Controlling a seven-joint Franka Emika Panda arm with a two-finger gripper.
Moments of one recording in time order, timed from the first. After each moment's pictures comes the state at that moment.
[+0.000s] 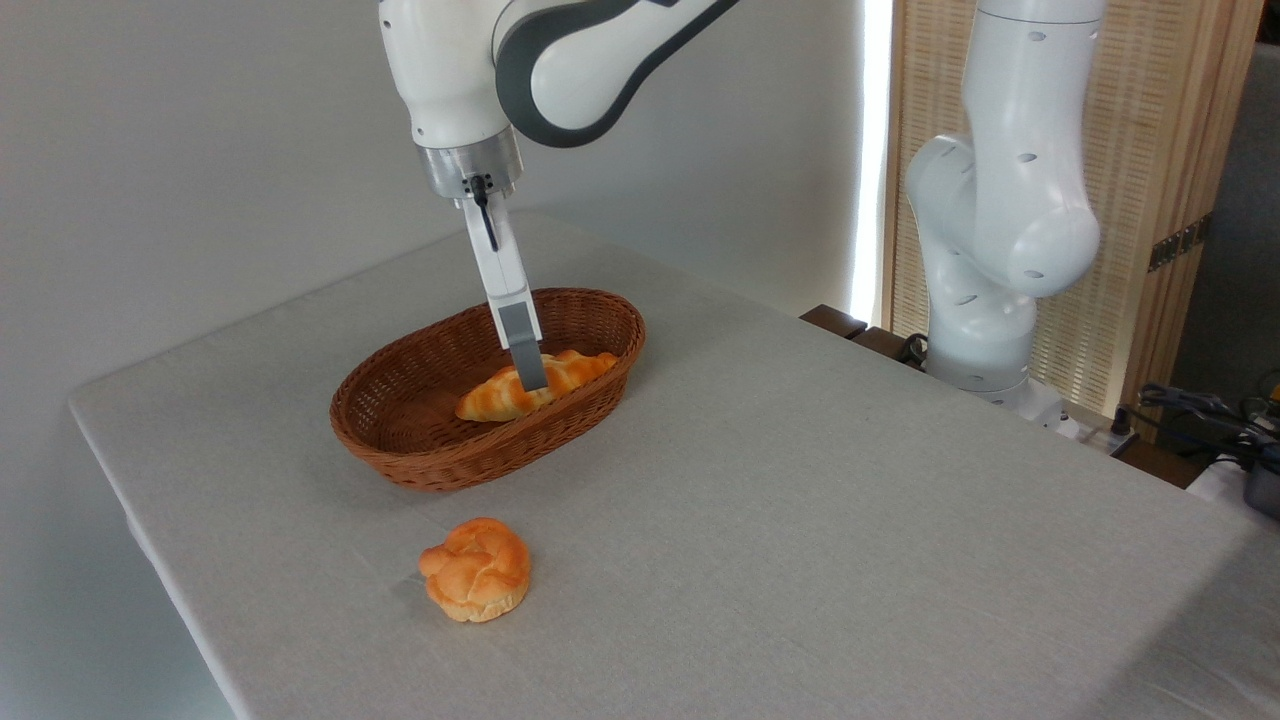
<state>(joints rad) -0.47 -0.12 -0.02 -2.14 -0.06 1.99 0.77</state>
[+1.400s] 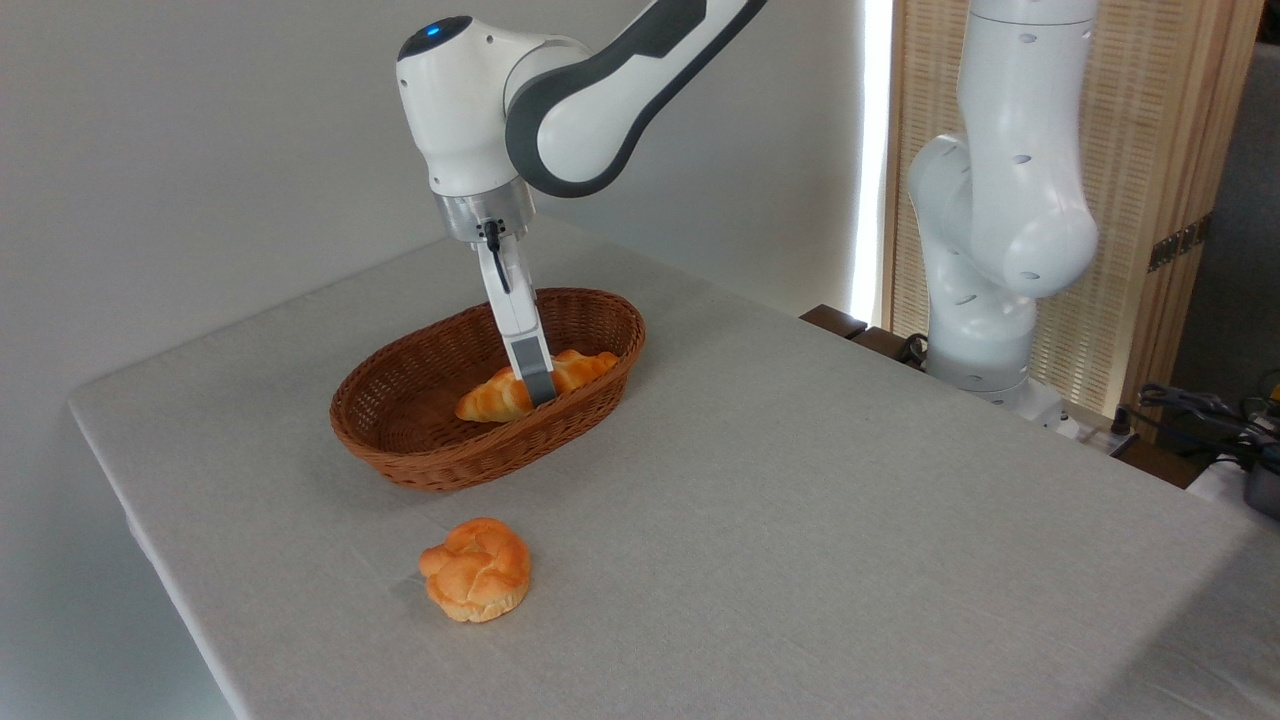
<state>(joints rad) -0.49 -0.08 -0.02 -2.21 -0.06 2.07 0.77</state>
